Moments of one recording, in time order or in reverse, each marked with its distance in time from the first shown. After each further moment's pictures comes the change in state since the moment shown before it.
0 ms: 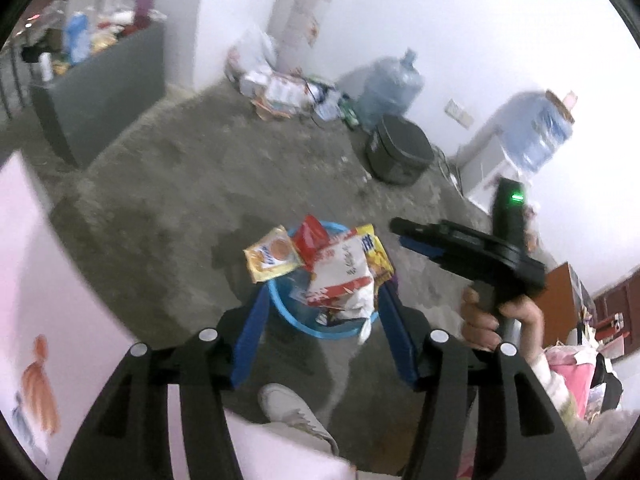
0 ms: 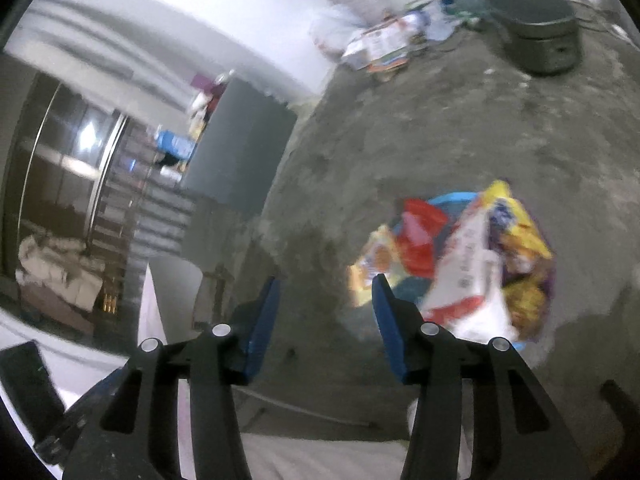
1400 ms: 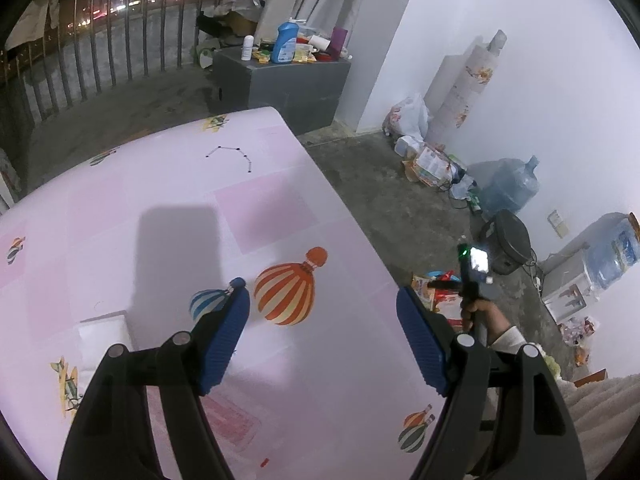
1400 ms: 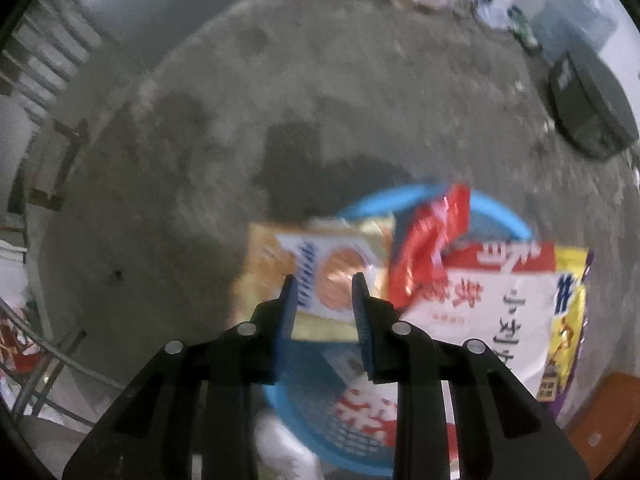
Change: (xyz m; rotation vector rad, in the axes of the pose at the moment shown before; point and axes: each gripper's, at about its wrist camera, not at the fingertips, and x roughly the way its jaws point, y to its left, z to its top) left arm -0.157 0.139 -0.106 -0.363 -0.197 0.333; right arm 0.232 0.019 -0.009 -0.442 0.294 -0.539
